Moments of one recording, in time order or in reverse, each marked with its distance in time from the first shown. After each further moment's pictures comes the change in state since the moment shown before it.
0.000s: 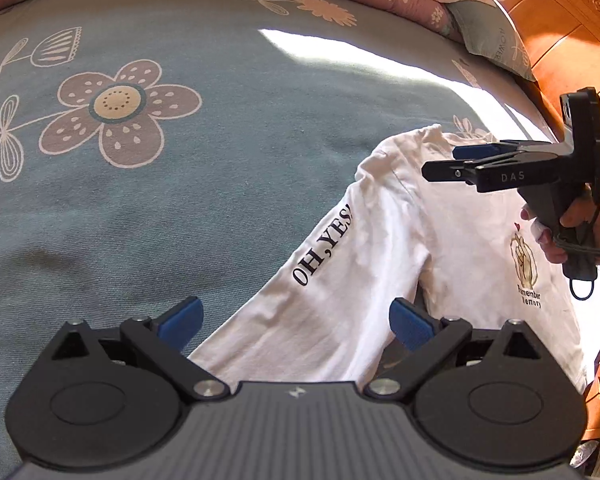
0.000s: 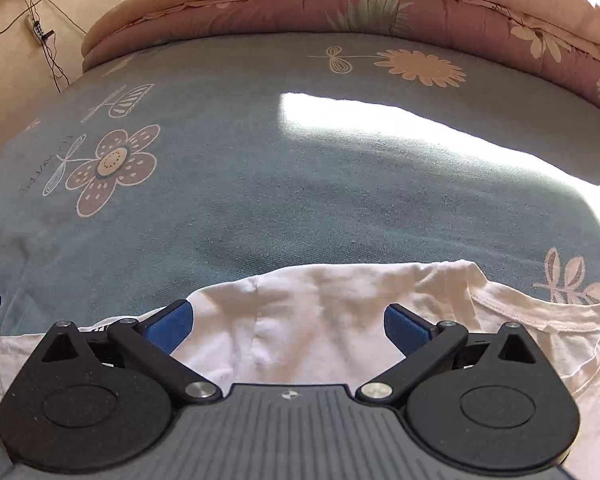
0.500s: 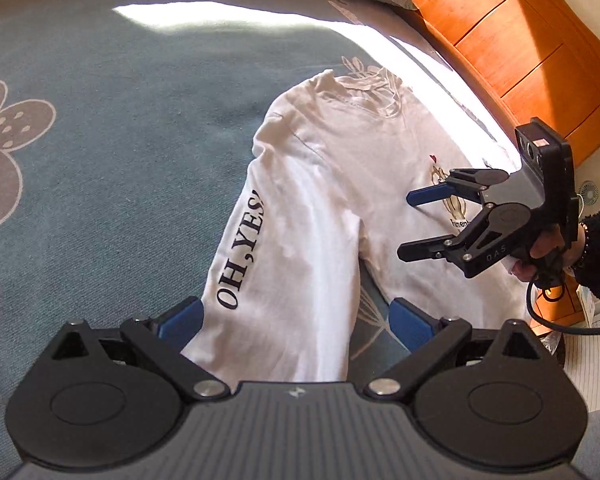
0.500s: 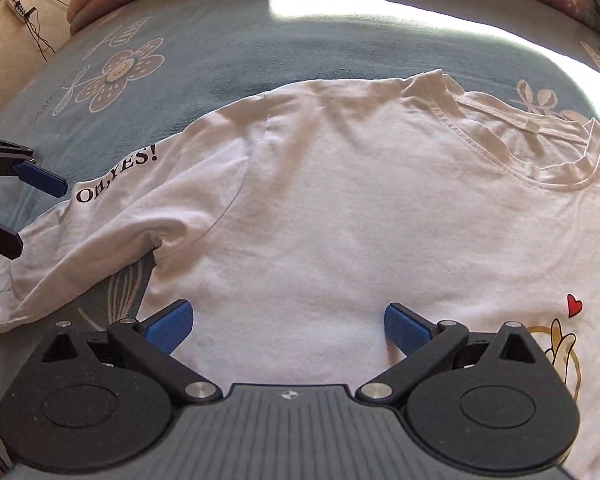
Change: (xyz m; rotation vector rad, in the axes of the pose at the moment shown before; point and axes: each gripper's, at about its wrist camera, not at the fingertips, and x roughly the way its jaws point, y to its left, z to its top) left arm 0.046 0.010 0.042 0.223 0.119 -0.257; right arm -0.016 0.014 -0.097 0.088 0.132 -0.005
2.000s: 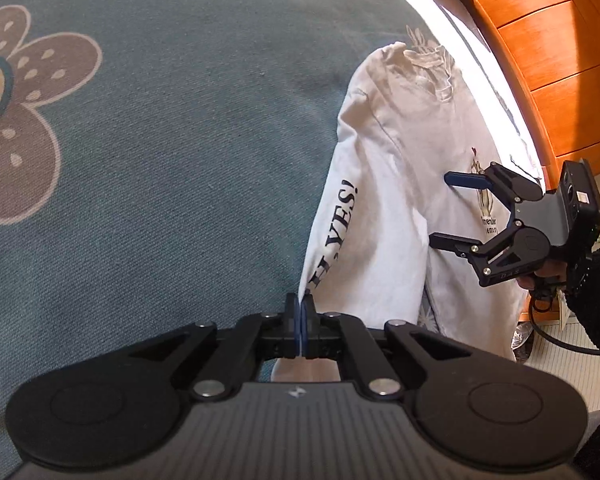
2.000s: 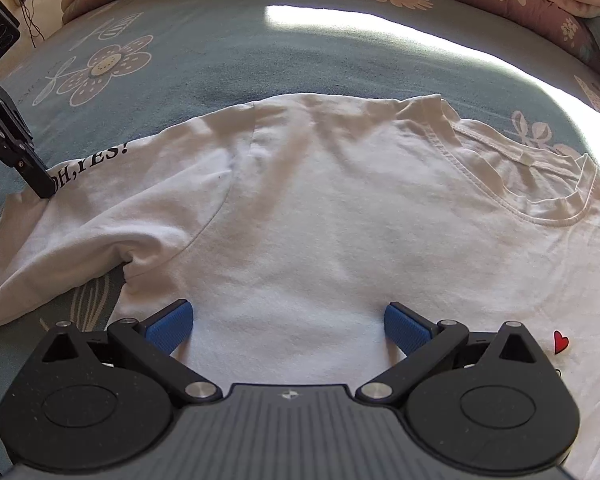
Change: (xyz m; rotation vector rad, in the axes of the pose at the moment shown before) left arm -0.005 0.063 0.032 -0.159 0.208 -0.044; right arm 0.010 0.008 0.007 -0.069 -0.038 -0.103
